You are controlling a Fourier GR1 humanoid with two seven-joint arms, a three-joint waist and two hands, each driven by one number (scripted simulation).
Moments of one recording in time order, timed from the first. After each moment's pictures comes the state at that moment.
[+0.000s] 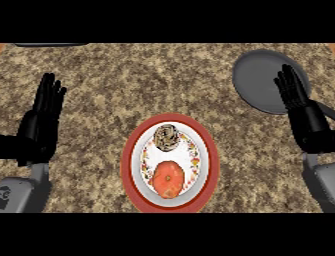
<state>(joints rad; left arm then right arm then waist) -0.18 0.29 -0.09 -1.53 0.25 0.29 -0.07 -0.28 -0.41 0.17 -1.38 -0.27 -0.14 -0.24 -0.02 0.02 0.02</state>
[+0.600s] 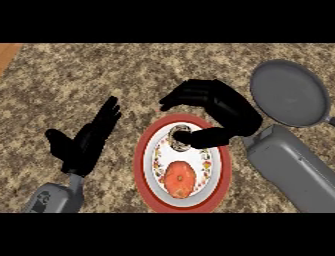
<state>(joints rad) -0.17 0.21 -0.29 -1.47 0.32 0.12 0.09 -0.68 -0.36 0.56 -1.38 0.20 -0.07 -0.35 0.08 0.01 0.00</state>
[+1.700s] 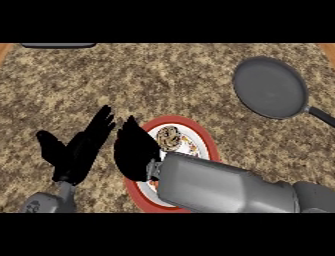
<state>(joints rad) -0.10 0.23 -0.26 -1.50 0.36 0.09 0.16 -1.05 -0.08 1.14 -1.18 0.85 0.54 0.30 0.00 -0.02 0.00</state>
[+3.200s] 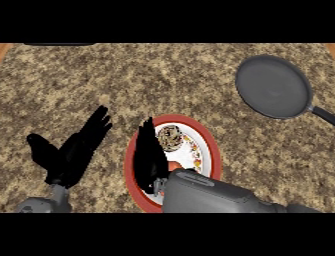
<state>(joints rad) -0.06 0.20 -0.19 -1.55 0.32 0.01 0.20 -0.86 -0.02 1.16 -1.12 1.20 0.65 0.49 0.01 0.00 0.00</state>
